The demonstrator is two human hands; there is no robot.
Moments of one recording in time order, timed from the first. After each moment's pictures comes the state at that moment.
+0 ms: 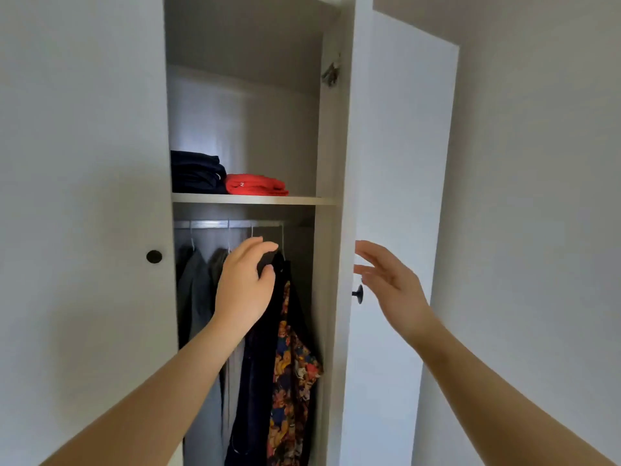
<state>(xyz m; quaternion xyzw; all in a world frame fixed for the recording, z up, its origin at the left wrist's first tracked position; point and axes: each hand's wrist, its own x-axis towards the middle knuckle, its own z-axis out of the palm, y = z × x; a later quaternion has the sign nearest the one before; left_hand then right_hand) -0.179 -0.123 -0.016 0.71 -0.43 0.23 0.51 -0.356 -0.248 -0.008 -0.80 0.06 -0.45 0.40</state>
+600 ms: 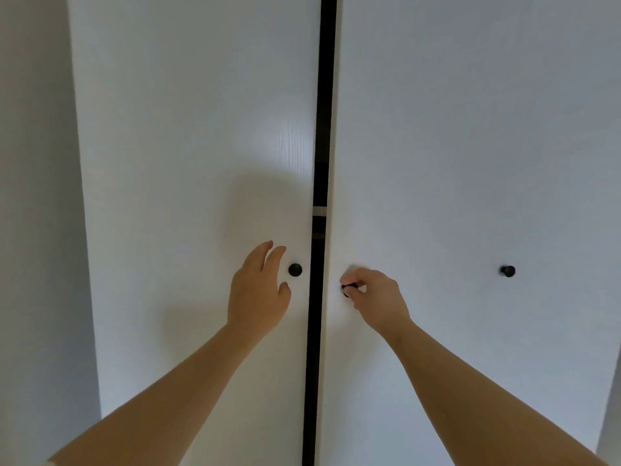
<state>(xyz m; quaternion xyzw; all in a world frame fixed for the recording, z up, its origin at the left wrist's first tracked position) -0.009 -0.001 -0.022 0.83 -0.32 0.33 0.31 -0.102 -0.167 -0.013 -0.88 0.12 -0.34 0.32</state>
